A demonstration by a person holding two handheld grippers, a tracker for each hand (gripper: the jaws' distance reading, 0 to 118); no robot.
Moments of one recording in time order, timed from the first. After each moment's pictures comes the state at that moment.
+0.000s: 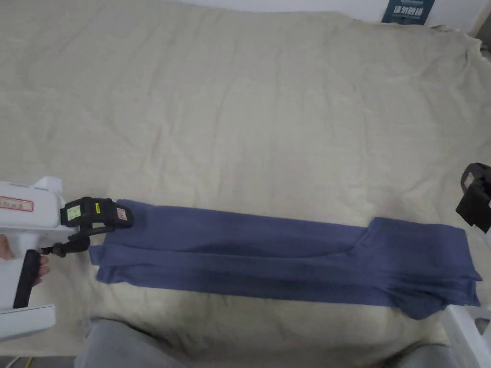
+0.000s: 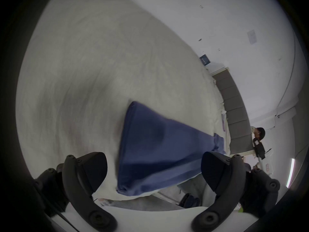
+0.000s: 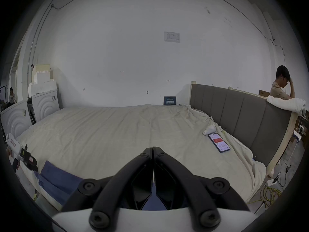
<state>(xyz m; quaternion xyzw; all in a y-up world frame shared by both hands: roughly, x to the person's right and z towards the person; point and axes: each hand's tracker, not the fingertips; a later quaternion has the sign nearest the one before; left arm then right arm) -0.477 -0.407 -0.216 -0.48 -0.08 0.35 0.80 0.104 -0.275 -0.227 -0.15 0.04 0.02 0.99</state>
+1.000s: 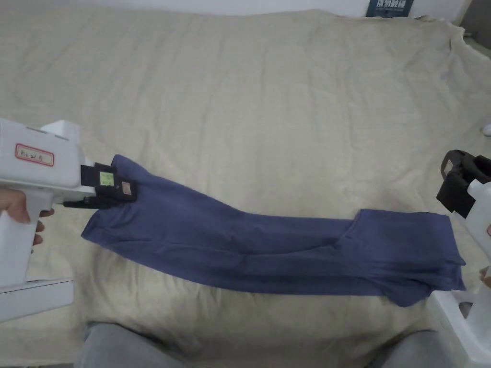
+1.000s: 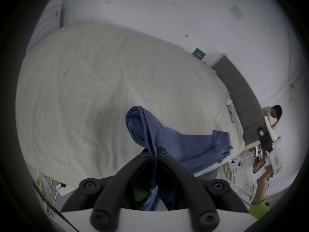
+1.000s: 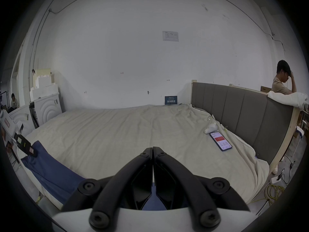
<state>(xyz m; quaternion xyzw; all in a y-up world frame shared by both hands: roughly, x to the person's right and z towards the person) -0.368 -0.257 -0.224 -0.45 -0.07 0.21 0.86 0.126 -0.272 -0.222 -0.14 0.05 0.00 0.99</state>
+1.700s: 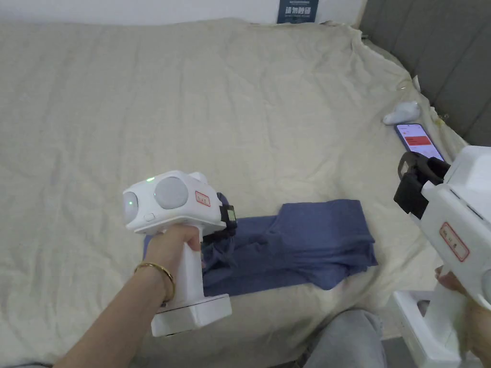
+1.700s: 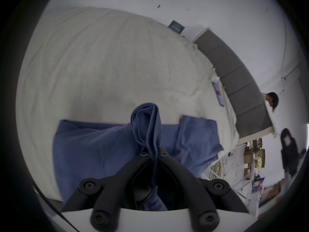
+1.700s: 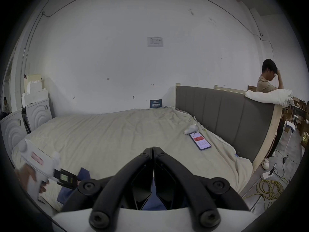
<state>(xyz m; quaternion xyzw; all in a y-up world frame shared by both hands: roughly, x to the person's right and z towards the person) -0.114 -0.386 -0.312 -0.51 -0.11 0.22 0.82 0.180 -0.264 -0.182 -0.13 -0.01 -0.01 0.99</state>
